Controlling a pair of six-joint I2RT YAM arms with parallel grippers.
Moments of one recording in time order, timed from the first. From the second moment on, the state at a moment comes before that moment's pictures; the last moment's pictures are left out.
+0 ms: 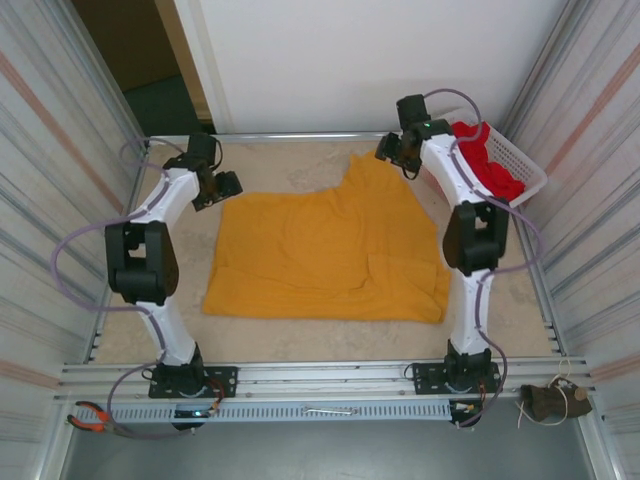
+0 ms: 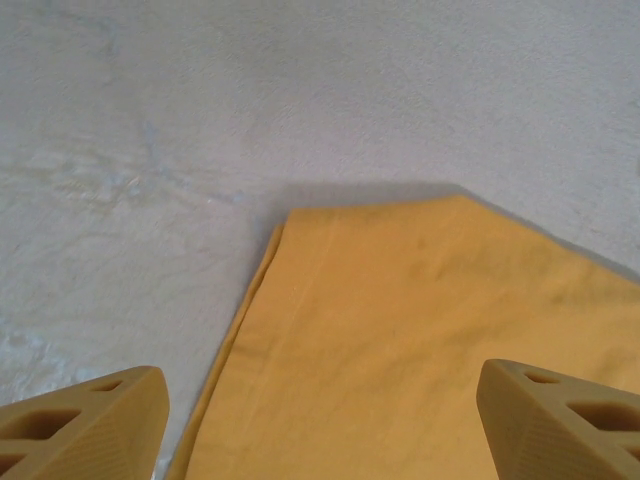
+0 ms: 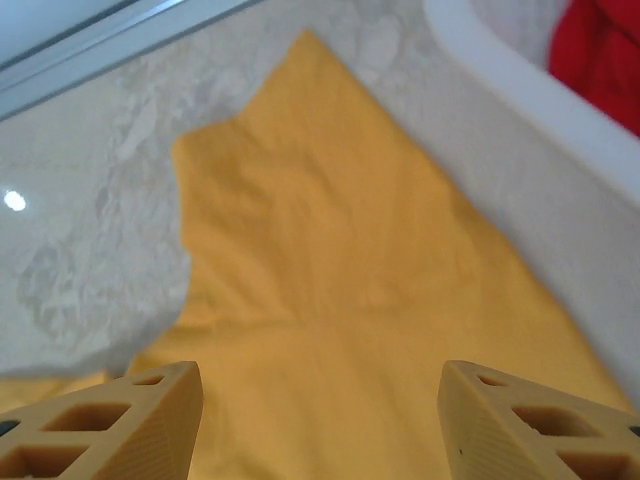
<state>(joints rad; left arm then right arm) -0.08 1.89 1.54 -0.74 -0.04 -0.45 0.21 2.22 2.14 -0.89 -0.01 0.51</state>
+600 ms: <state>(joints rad) -0.04 1.98 1.63 -0.77 0.03 -0.41 0.21 2.72 2.61 -0.84 0.00 0.35</state>
